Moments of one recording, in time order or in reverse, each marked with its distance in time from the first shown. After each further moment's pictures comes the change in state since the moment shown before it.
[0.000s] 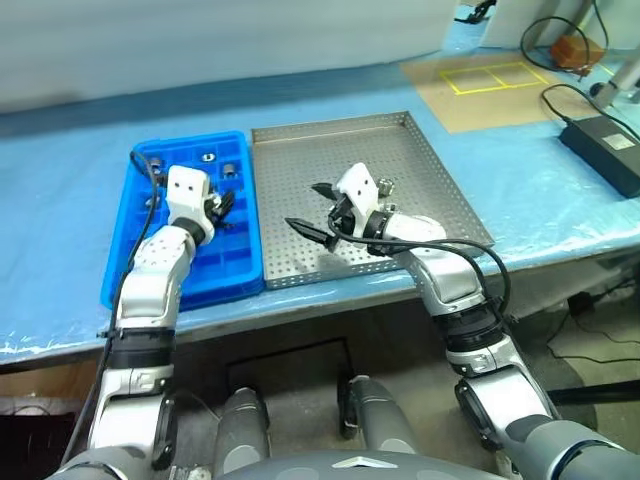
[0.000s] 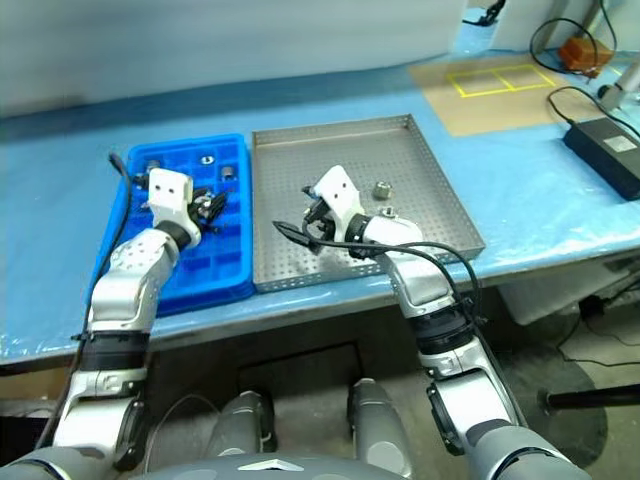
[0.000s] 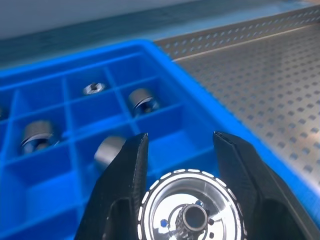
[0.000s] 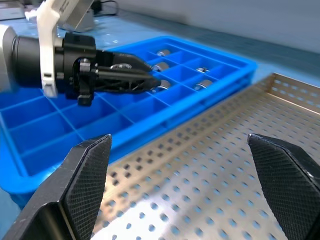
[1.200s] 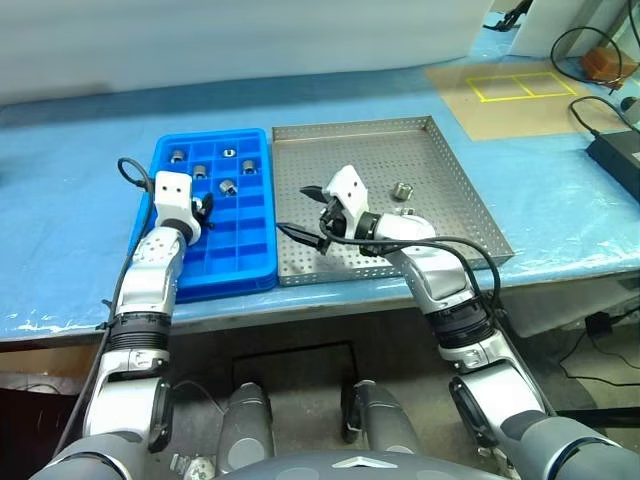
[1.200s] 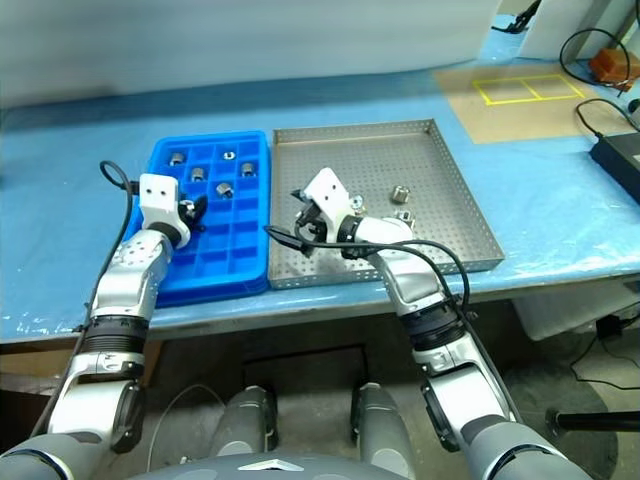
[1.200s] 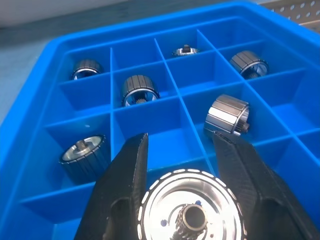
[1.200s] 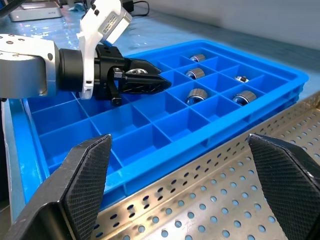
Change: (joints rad) left arm -0.141 0.029 -0.004 0.365 0.044 -0.185 0.094; right arm -0.007 0.005 0.017 0.031 0.000 -0.011 0.006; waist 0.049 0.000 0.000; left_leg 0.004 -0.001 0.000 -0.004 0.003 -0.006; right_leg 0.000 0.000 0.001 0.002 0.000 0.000
